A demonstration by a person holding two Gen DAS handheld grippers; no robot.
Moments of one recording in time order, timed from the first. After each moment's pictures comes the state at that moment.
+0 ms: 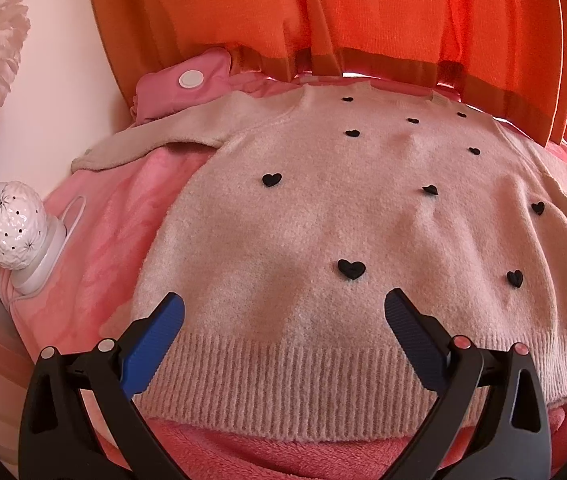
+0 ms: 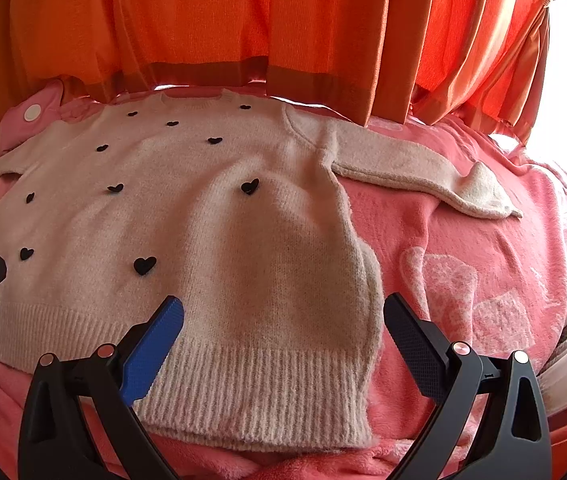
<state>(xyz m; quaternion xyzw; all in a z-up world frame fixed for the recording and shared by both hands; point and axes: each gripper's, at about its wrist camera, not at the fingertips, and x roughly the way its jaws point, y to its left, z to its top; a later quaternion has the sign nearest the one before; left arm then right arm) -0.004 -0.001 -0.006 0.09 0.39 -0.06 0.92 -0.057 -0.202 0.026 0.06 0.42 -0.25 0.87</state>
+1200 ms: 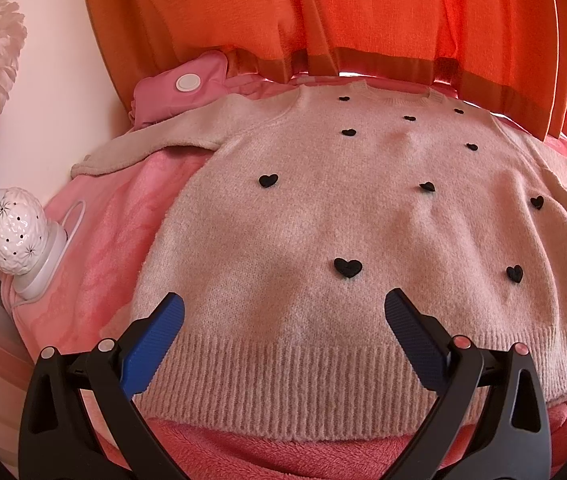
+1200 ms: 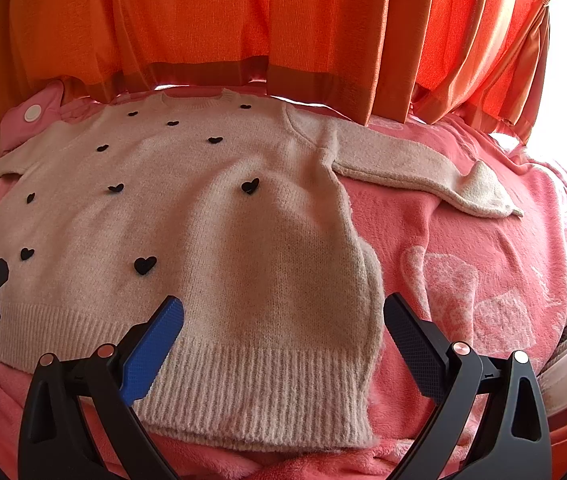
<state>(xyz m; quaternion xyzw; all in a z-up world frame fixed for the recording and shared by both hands) -0.004 -0.005 -0.006 0.10 0.39 -0.06 0.92 -0.058 -0.201 0.025 0.06 0.42 -0.25 0.87</state>
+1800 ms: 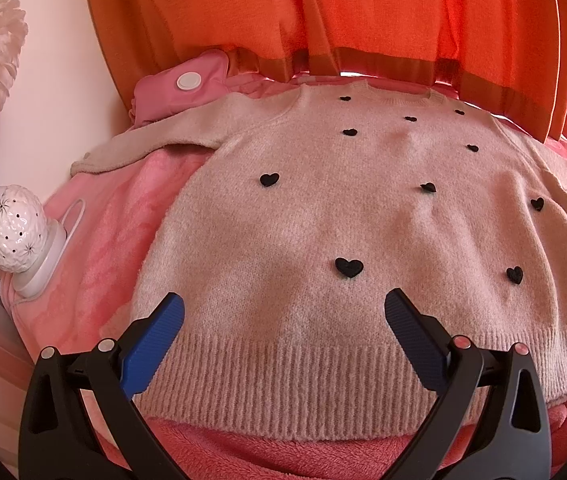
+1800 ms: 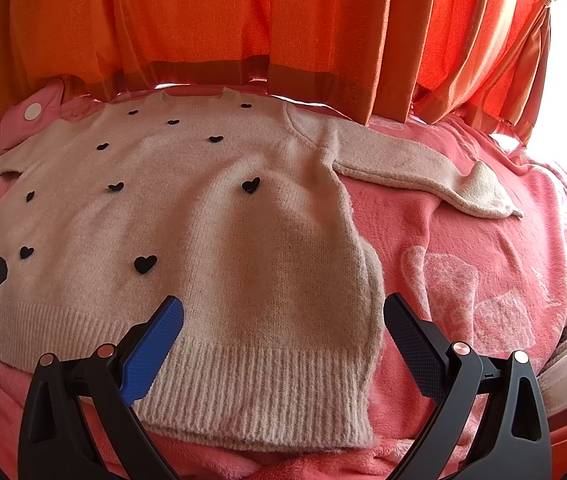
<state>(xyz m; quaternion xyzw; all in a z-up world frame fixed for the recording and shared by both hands) -0.003 -0.005 -0.006 0.09 0.39 -0.06 0.92 -0.058 -0.201 0.025 0.06 0.43 -0.25 0.87</state>
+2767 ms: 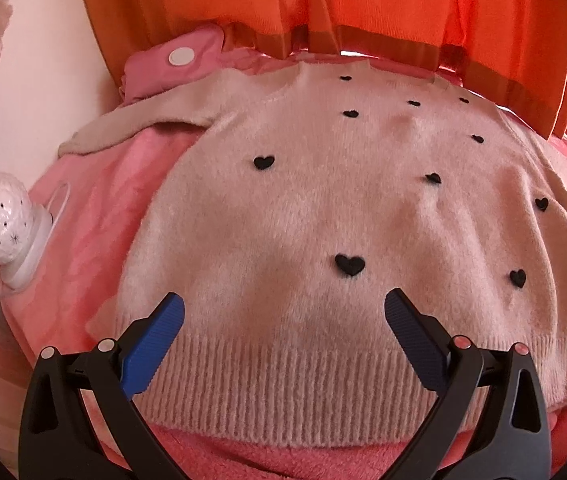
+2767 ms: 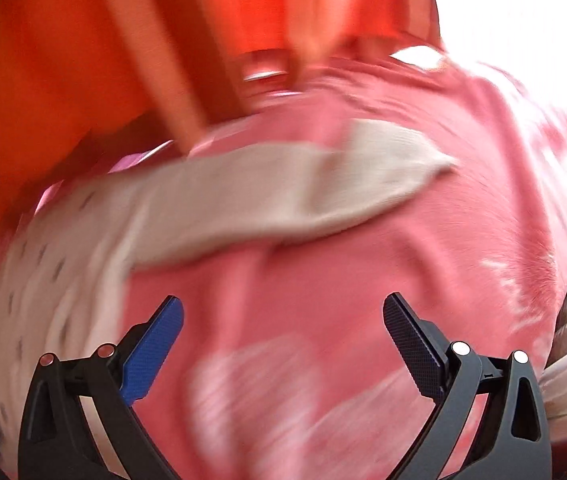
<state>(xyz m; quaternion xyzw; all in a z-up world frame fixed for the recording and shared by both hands) 0.014 -0.007 -0.011 0.08 0.43 -0.07 0.90 -0.111 -0.482 0.014 0.31 0.37 -0.39 0.79</state>
